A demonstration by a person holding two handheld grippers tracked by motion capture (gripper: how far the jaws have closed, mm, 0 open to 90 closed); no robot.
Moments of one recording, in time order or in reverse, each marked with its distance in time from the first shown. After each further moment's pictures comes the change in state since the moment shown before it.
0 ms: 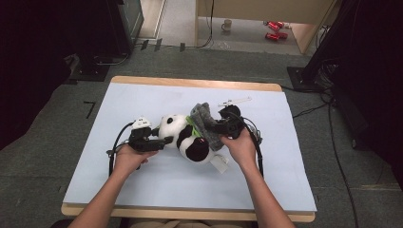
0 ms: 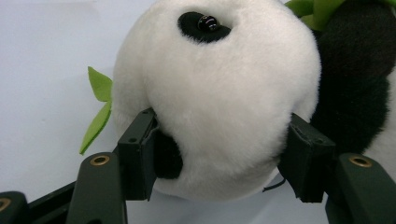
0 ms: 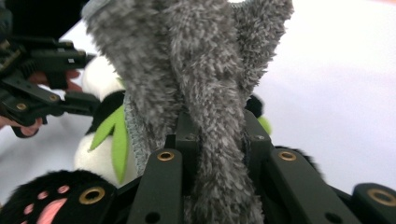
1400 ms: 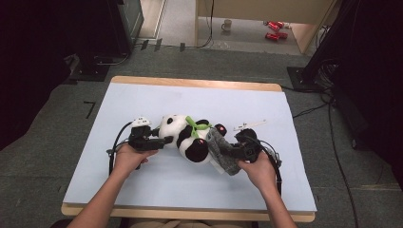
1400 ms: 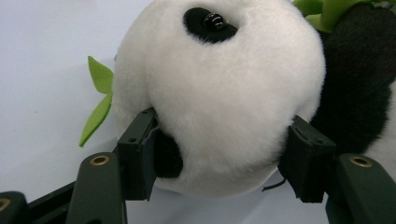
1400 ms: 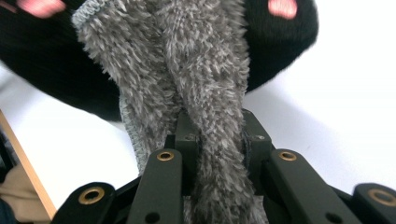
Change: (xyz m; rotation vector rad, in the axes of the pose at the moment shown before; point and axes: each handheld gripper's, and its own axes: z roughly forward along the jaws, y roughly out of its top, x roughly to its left) left arm 0.003 0.001 0.001 0.018 -0.025 -0.046; right arm -0.005 -0.067 -0.039 0.098 -0.003 0.017
